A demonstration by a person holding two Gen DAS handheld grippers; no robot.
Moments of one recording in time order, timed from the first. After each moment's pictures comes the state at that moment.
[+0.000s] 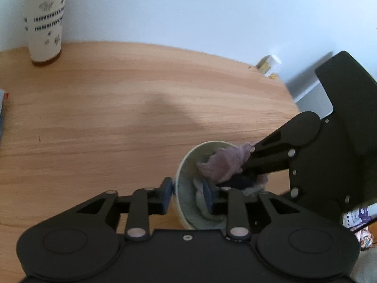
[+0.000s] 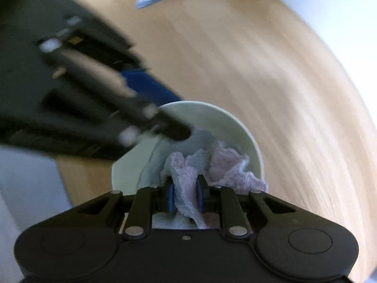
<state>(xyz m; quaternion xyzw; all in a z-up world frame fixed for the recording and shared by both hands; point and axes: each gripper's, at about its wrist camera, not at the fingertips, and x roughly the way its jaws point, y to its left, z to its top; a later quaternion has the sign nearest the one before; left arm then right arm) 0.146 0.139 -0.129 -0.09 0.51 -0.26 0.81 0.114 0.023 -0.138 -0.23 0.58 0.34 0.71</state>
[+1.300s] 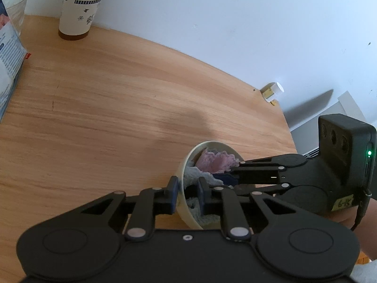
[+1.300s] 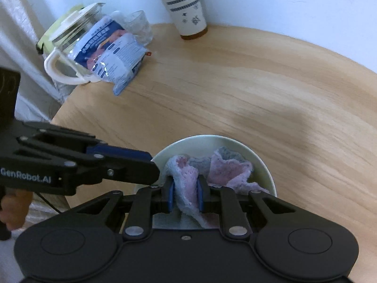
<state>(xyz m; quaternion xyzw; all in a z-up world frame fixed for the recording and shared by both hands) 0.139 0.177 -0.142 -0.19 0.51 -0.23 0.81 0.121 -0.013 -0.158 -0.01 0.52 0.34 0.78</state>
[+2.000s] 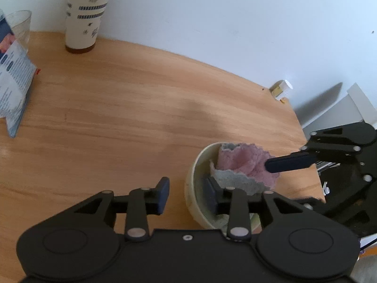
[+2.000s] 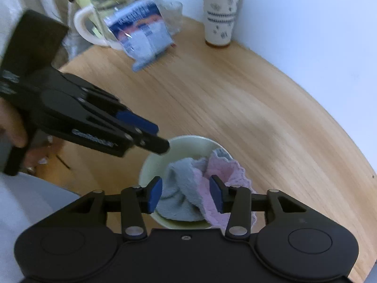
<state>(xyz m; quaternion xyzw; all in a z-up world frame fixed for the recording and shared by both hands) 0.130 0.173 -0.128 -0.14 0.50 -0.21 0.83 0.094 -0.014 -0.080 -0.19 0.49 0.37 0.76</state>
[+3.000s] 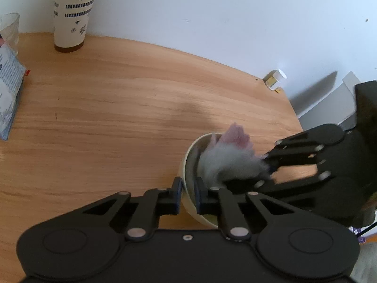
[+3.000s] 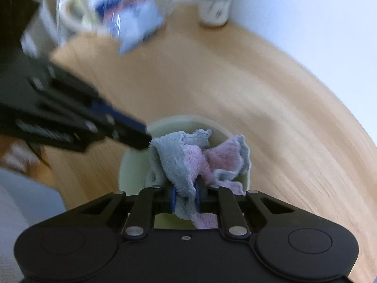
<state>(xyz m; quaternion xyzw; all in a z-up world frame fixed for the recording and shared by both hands) 0.134 0.162 -0.124 -0.12 0.51 -0.23 0.82 0.101 -0.010 -0.118 -0.15 0.50 0.34 0.78</state>
